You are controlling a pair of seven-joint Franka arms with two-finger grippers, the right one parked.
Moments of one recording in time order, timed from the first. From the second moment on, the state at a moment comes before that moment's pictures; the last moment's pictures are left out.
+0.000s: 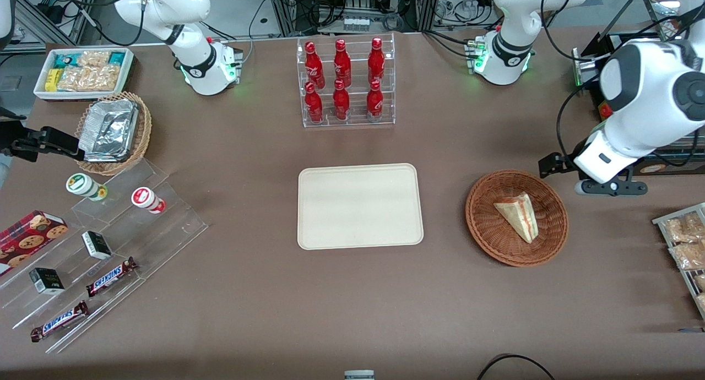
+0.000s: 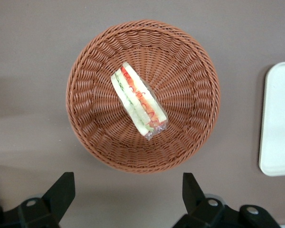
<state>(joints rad) -0.02 -0.01 -0.03 -2.09 -0.04 2.03 -0.03</state>
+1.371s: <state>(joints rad) -0.05 0.12 -0.05 -2.20 -0.04 2.36 -0.69</state>
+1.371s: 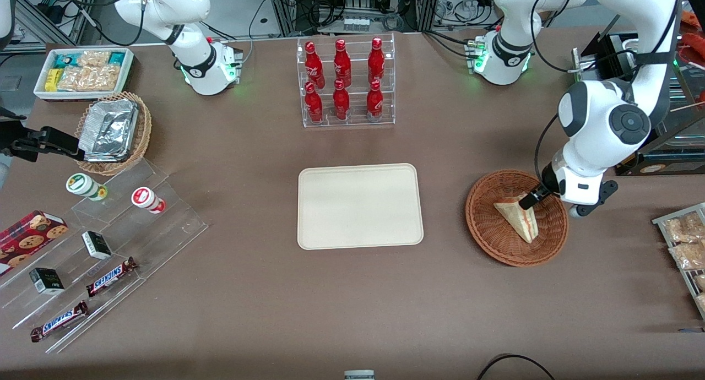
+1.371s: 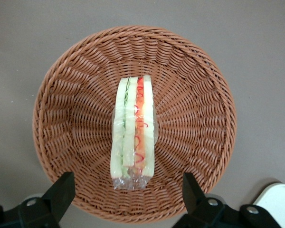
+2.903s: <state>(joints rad) -0.06 0.28 -0.05 -2.15 -0.04 2.34 -0.72</state>
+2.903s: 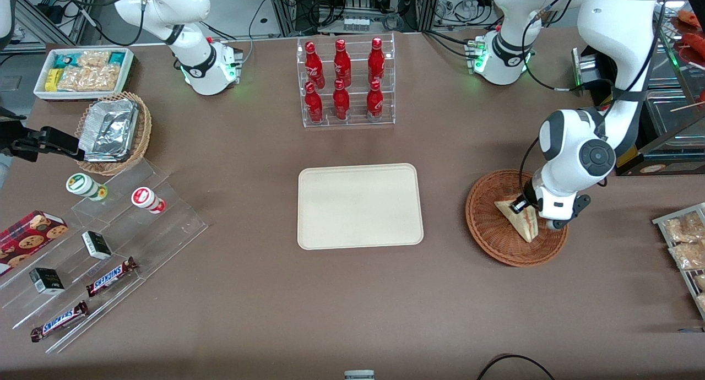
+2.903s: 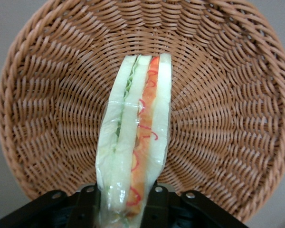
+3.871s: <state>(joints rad) -0.39 0.34 -0.06 -1.88 -0.04 2.12 -0.71</state>
